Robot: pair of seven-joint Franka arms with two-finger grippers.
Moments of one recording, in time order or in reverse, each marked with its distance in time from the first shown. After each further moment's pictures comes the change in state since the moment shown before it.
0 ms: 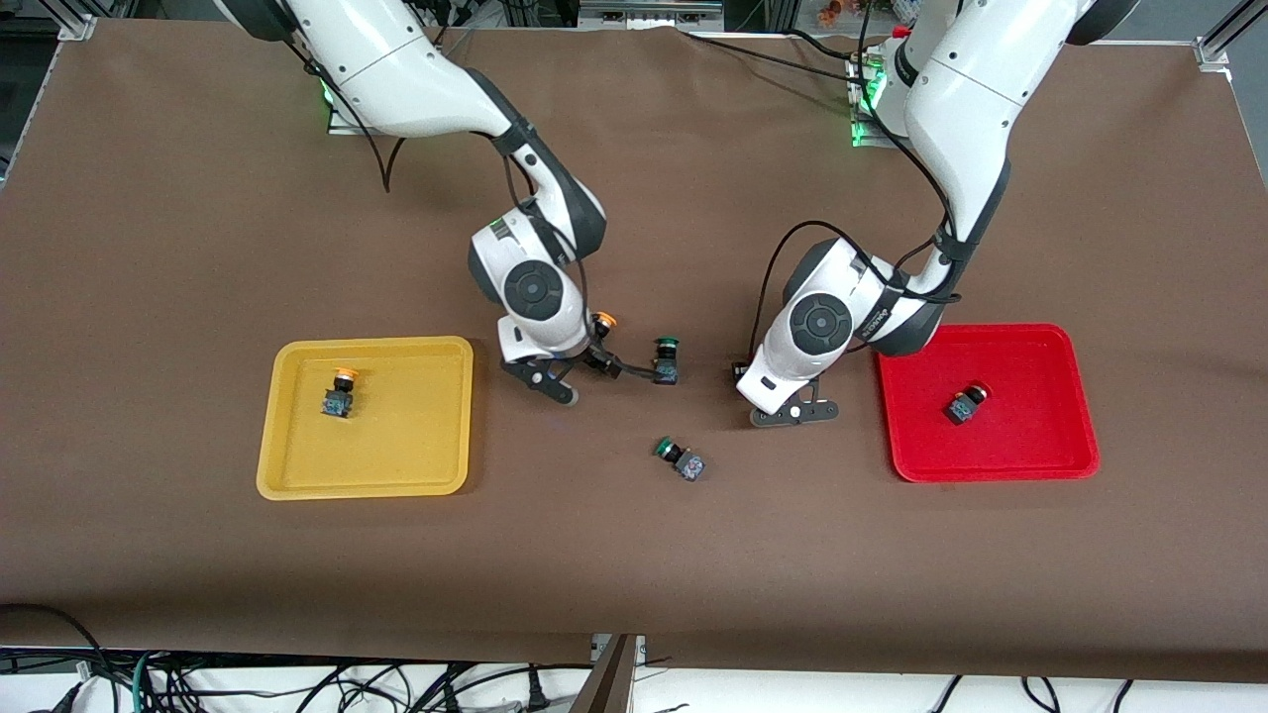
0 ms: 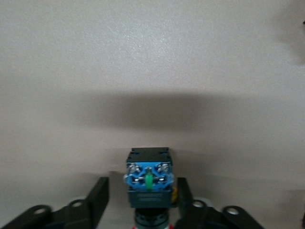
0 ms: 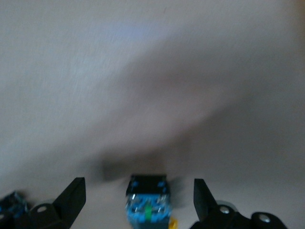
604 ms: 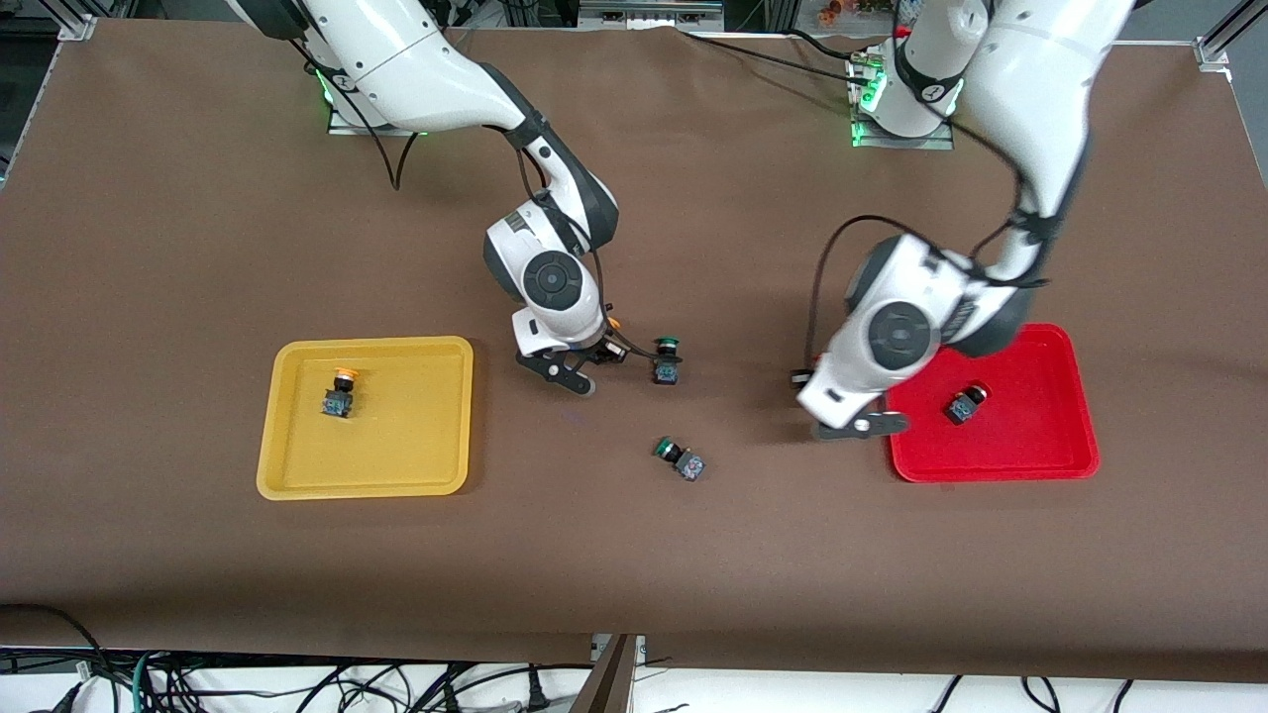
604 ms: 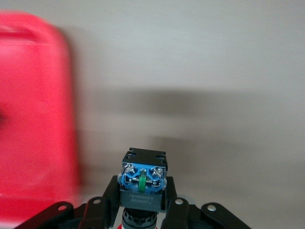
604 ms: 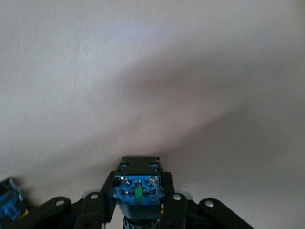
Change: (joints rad) left arm 0.180 -0.169 0.014 0.025 0.012 -0.277 0.265; right arm 0.004 -0.005 -0.033 0.016 -0.002 -0.042 -0.089
